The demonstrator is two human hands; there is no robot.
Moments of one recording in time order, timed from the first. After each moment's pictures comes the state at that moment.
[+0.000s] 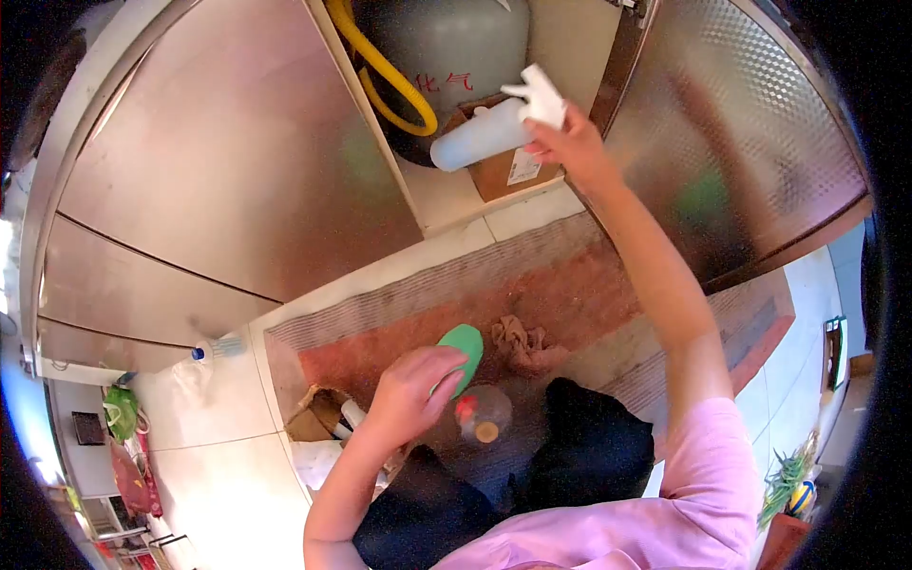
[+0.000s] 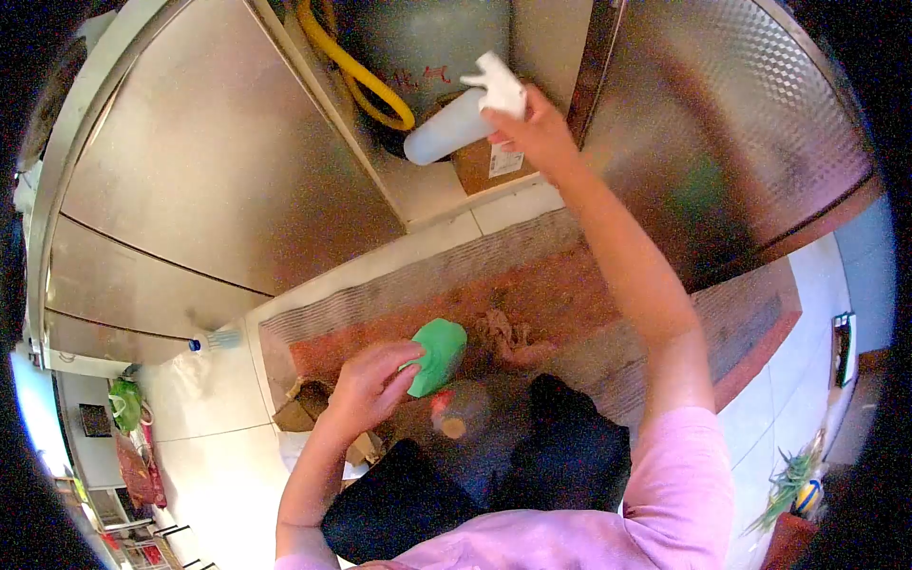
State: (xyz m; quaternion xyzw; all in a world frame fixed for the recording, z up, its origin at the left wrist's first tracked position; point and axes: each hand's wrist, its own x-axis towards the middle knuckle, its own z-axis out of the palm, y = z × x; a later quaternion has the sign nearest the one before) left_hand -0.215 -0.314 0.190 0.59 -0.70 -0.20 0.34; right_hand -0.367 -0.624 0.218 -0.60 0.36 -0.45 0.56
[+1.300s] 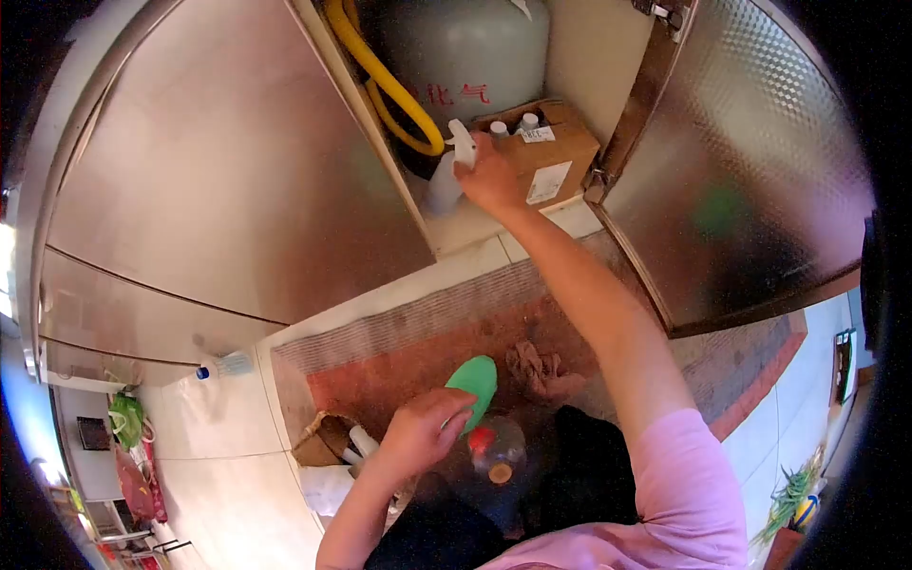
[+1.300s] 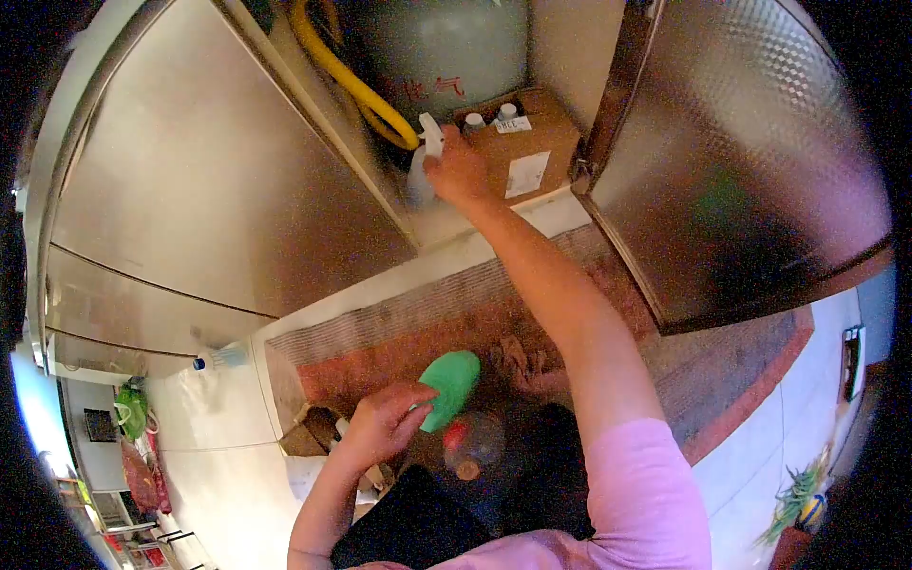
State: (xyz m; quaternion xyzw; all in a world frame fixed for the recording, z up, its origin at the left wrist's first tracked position) left_hand -0.206 -0.318 0.166 0.64 -0.65 -0.30 0.29; right_hand -0.233 -0.654 0.123 -0.75 0.44 -0.40 0.28
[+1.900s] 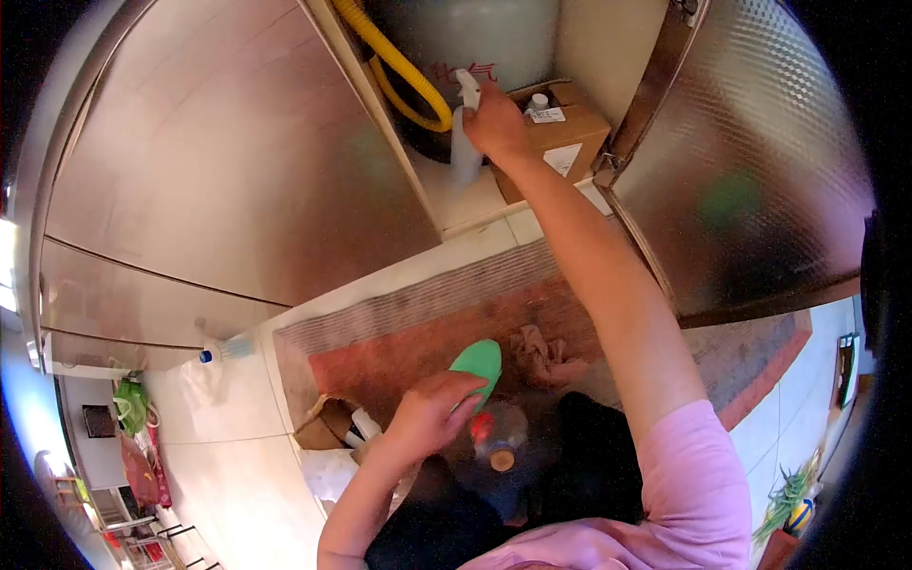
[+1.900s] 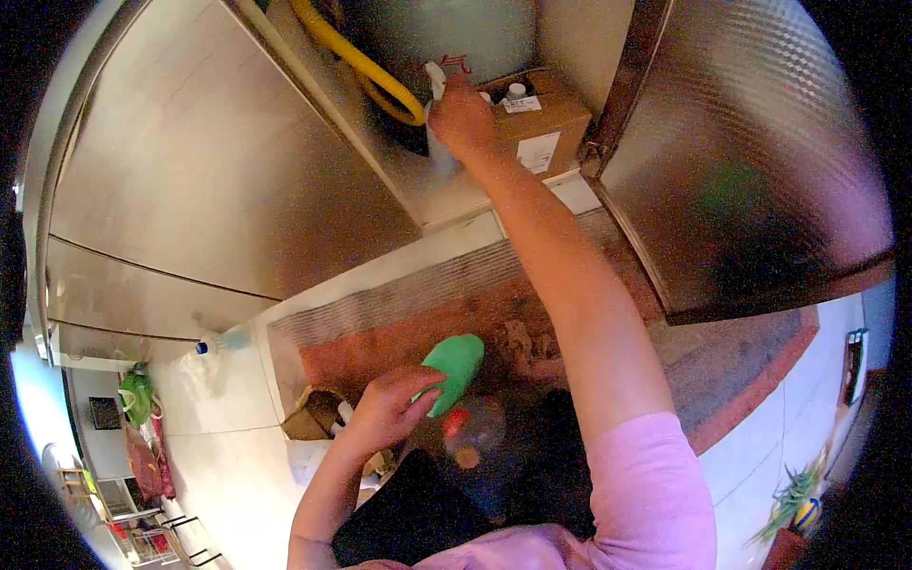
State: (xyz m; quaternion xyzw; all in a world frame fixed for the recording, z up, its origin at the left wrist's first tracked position) left_hand -0.210 -0.322 0.163 0.63 -0.66 -0.29 0.29; right_hand -0.222 -0.692 0.145 -0.78 0.44 -0.41 0.18
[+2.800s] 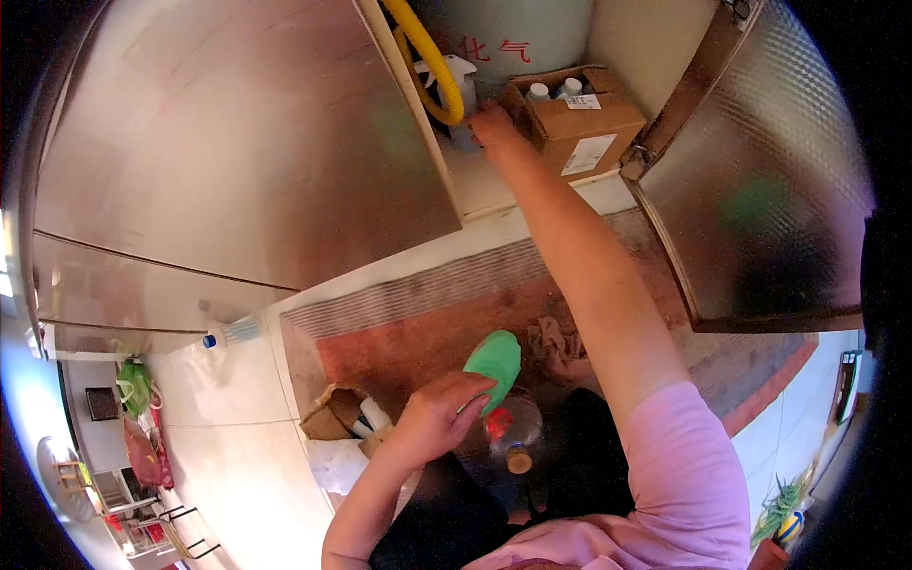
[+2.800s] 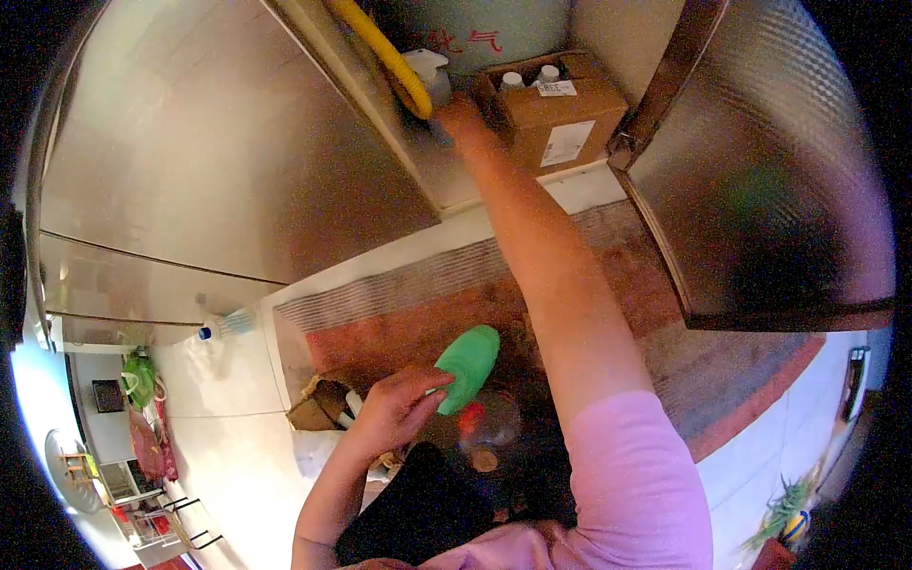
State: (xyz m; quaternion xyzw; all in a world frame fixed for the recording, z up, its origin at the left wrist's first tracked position) left_hand -0.197 -0.318 0.162 0.65 -0.62 -0.33 0.30; right_hand -0.153 -0.718 0.065 -0.63 0.50 -0.31 0.51
